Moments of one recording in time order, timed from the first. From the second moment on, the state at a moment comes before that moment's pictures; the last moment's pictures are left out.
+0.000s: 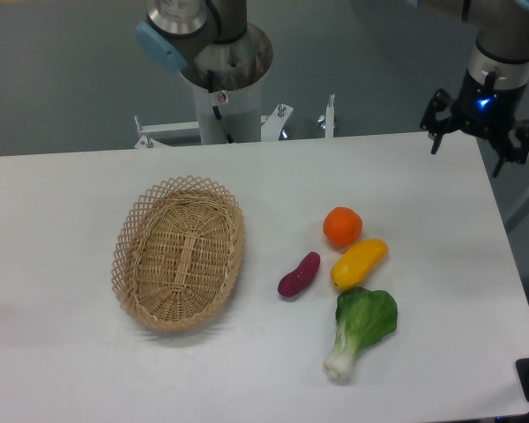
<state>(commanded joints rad) 2.87 -1.81 -1.43 -1.34 1.48 1.46</state>
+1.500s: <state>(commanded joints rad) 2.69 -1.94 -1.71 -0.94 1.47 1.23</state>
